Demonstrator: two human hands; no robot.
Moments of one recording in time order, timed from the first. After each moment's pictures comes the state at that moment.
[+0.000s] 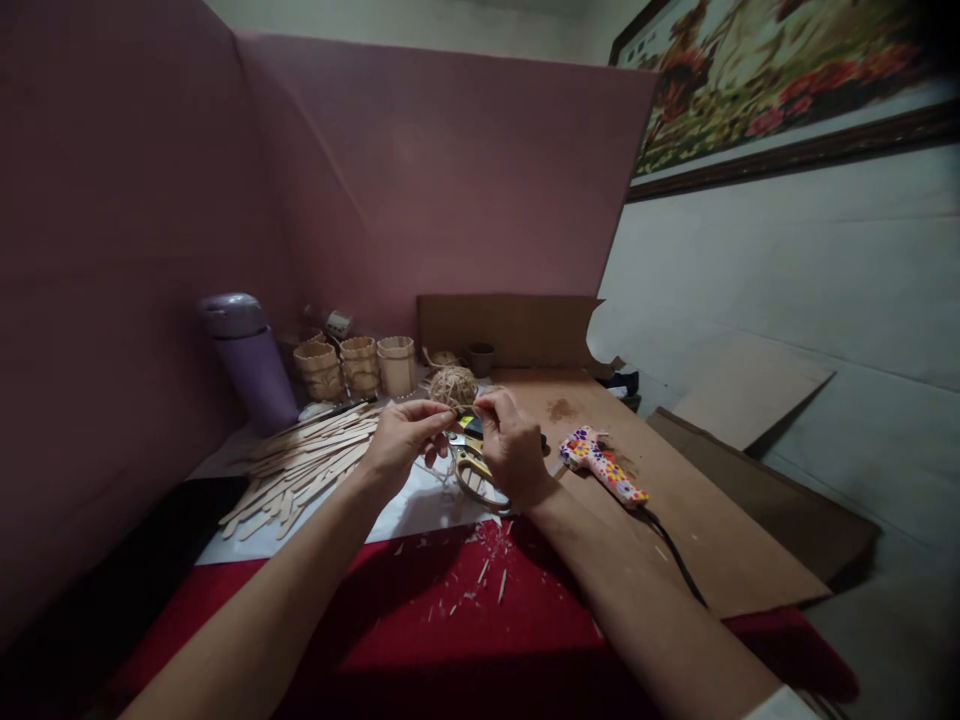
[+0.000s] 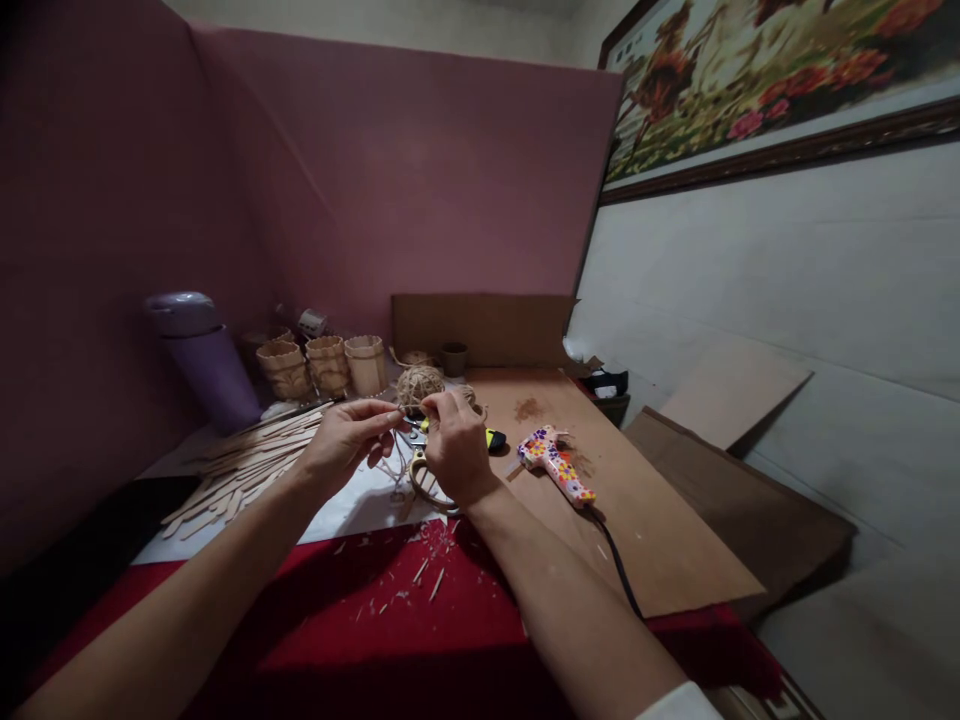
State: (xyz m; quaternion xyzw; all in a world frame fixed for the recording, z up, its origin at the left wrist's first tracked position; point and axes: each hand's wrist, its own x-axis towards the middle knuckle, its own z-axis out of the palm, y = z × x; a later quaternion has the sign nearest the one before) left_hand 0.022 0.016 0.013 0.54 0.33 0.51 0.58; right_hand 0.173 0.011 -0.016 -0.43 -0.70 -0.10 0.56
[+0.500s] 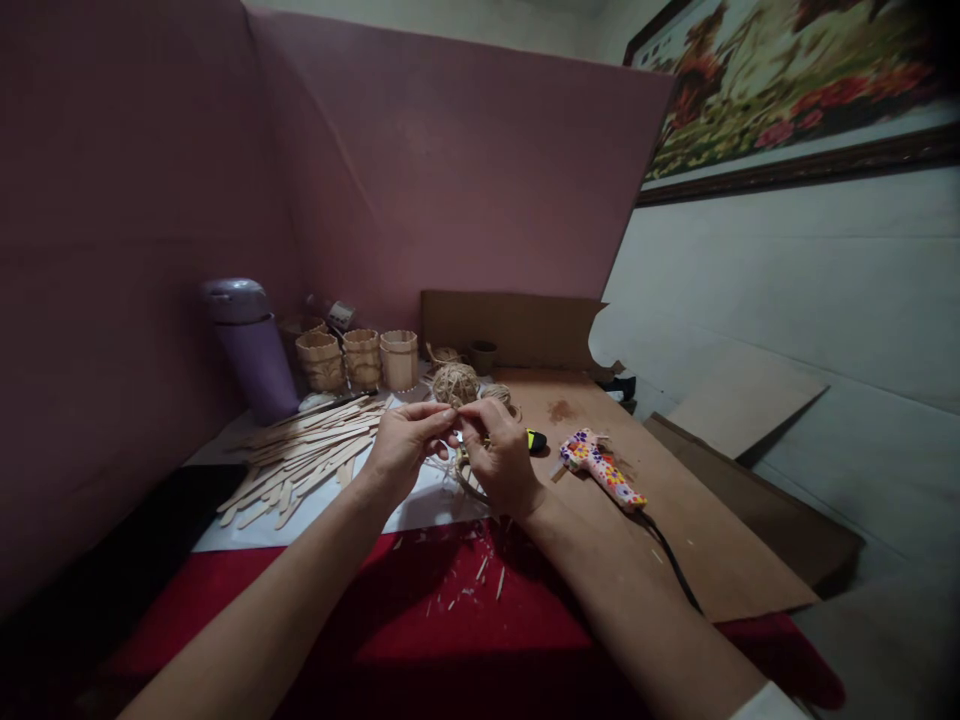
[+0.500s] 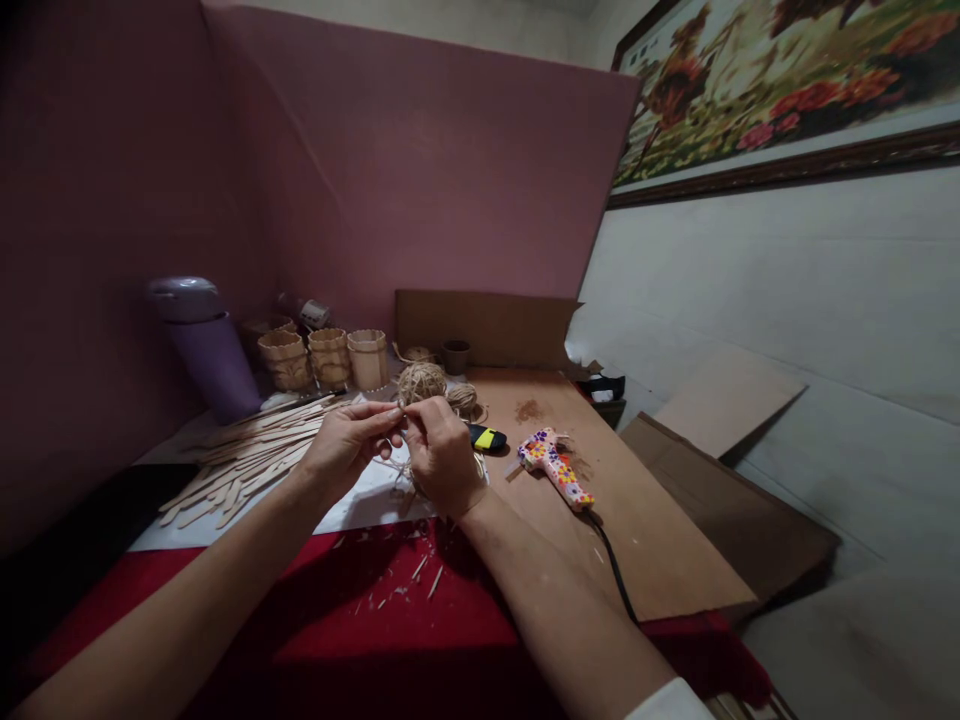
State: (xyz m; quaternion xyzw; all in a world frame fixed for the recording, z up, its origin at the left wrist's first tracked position) left_hand 0.026 0.009 0.009 0.45 0.31 0.56 0.63; right_hand 0.160 -0.001 -0.015 -0.36 -0.74 -0.02 0.56
